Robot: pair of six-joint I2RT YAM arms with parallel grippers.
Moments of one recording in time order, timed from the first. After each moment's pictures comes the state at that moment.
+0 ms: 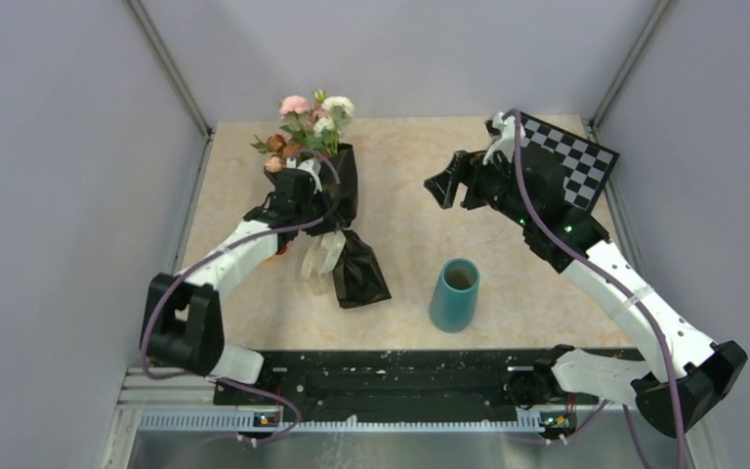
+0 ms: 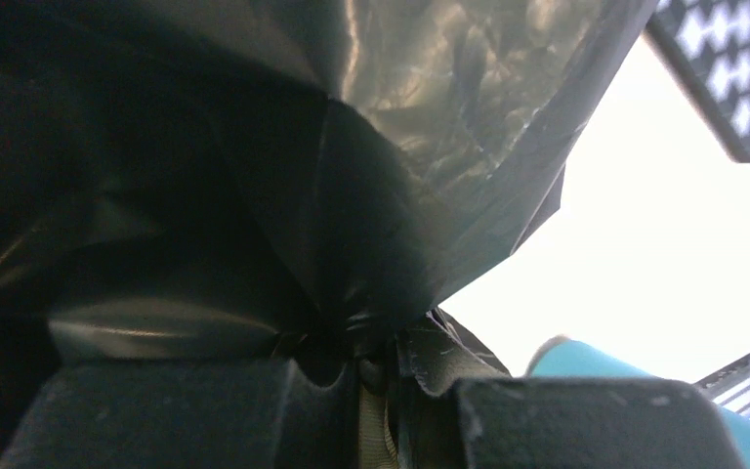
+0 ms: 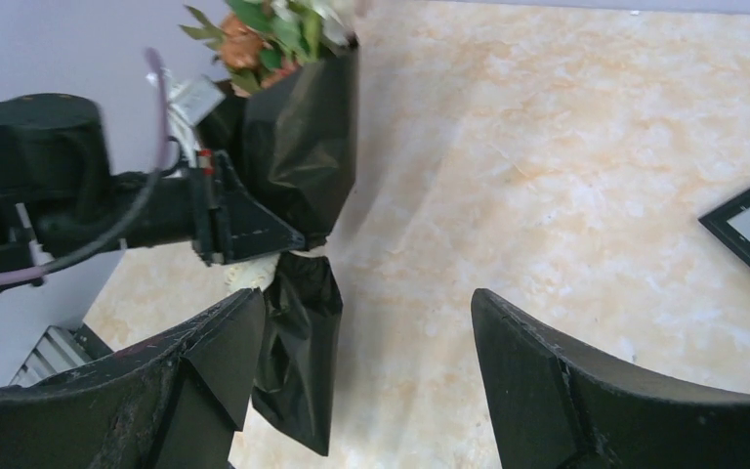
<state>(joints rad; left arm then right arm) -0.32 1.39 0.97 -0.26 0.19 -0.55 0.58 1.12 1.19 -0.30 -0.06 0.38</state>
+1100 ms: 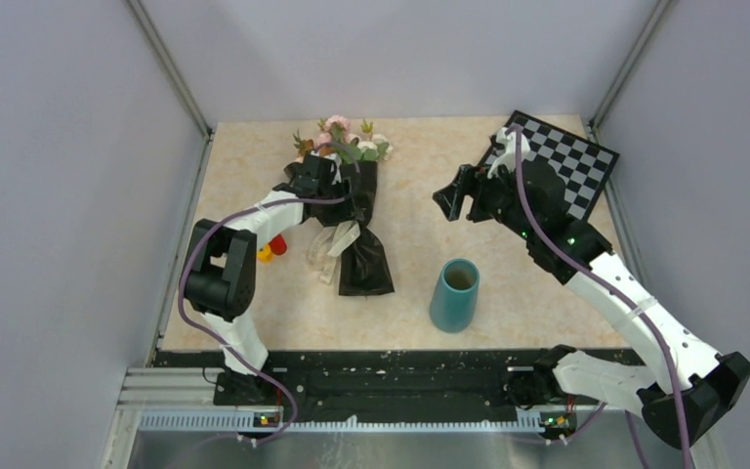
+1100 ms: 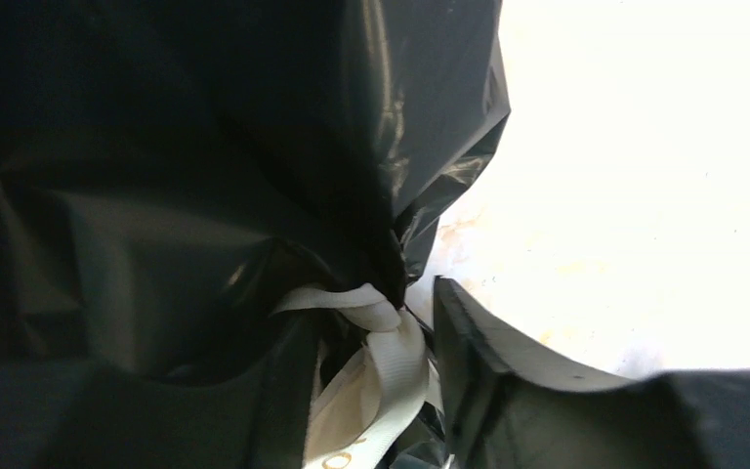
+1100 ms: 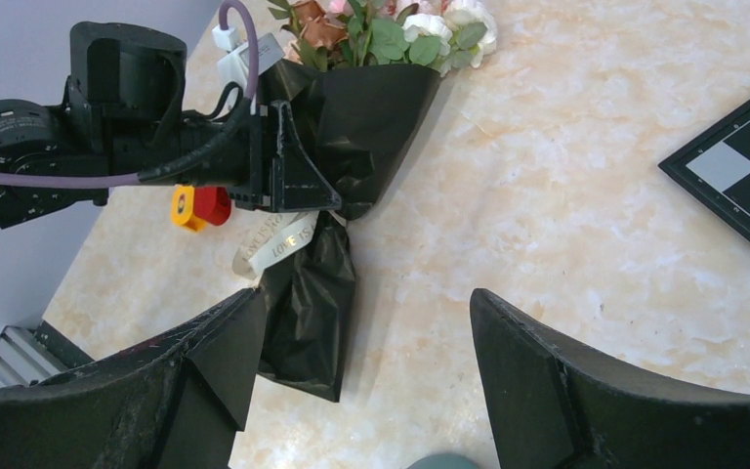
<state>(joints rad) -0.33 1.80 1.20 -0.29 0.22 -0.51 0.58 1.04 1.10 -0.34 0.01 0.38</state>
